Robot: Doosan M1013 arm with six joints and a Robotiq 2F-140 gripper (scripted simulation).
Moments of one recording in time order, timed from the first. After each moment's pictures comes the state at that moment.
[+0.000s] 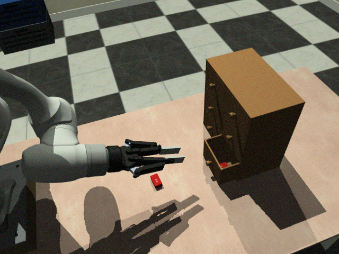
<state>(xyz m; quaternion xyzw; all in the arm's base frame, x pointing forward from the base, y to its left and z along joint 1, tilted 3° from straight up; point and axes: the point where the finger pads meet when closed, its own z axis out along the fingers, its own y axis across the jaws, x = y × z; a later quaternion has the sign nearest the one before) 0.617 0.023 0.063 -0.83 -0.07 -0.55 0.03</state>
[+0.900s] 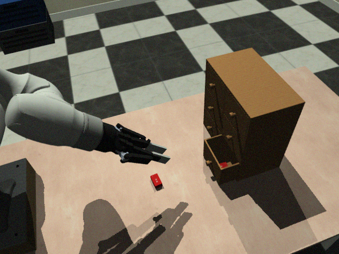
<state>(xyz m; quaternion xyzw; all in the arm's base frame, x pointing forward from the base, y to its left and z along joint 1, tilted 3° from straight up) 0.576 0.020 0.091 -0.92 -0.07 -0.38 0.00</state>
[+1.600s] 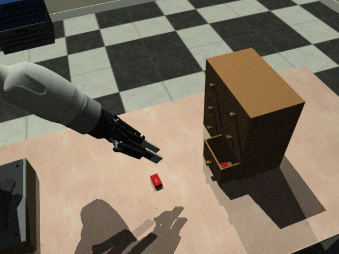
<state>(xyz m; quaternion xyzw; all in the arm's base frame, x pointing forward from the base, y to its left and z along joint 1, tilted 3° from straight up) 0.556 0.019 0.109 -0.95 -0.05 -0.32 -0.06</state>
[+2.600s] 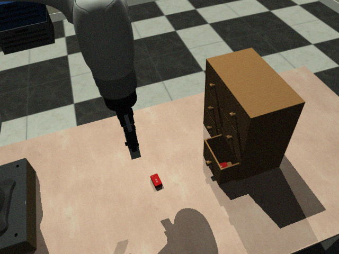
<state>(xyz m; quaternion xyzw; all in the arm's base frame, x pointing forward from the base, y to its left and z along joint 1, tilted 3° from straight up) 0.513 0.013 0.163 -1.00 -0.07 0.02 -0.02</state>
